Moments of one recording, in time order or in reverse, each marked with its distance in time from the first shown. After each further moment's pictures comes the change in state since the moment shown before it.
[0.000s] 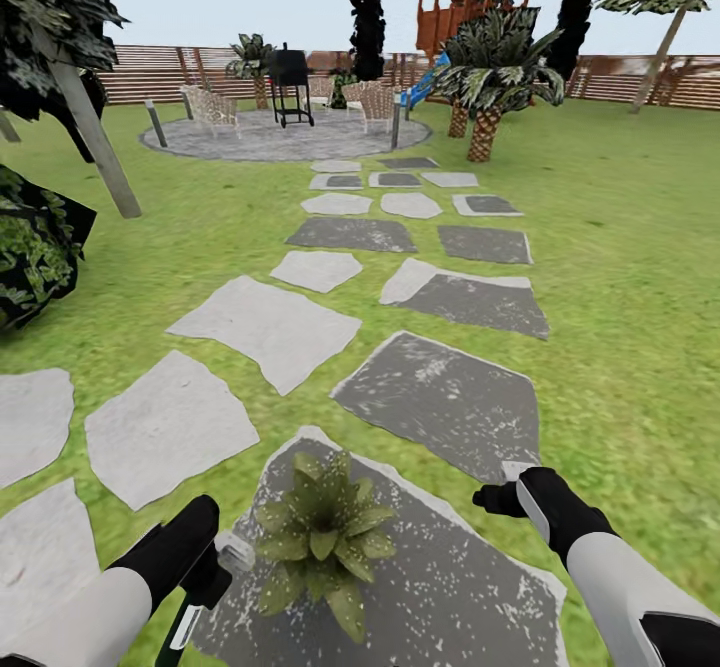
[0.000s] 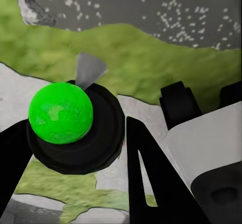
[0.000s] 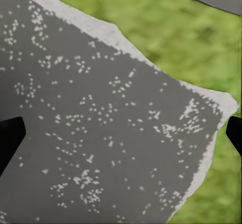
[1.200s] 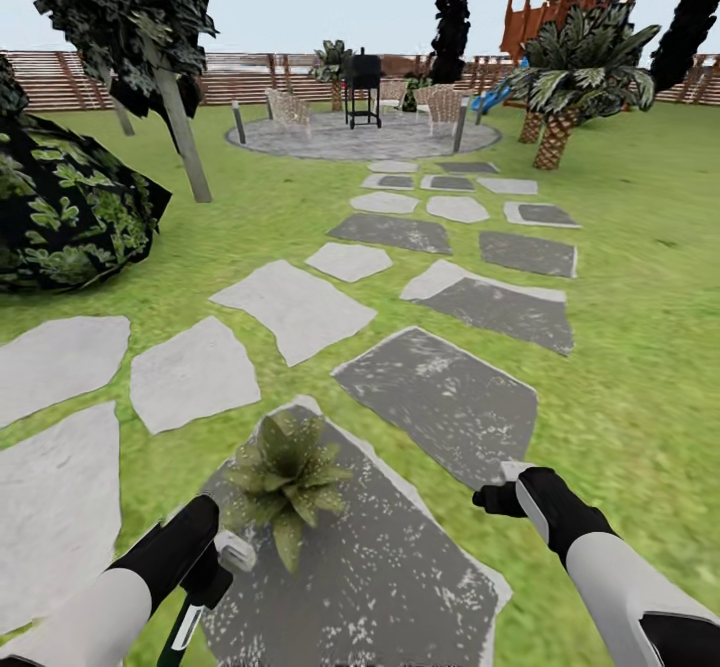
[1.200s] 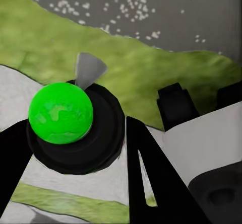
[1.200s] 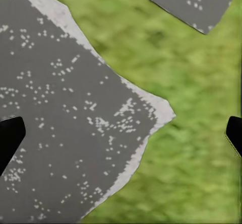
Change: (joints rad) left arm 0.003 -0.001 0.010 -0.002 0.001 -0.004 -0.004; right arm 0.000 0.001 0.005 0.000 0.006 0.000 -0.001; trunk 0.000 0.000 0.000
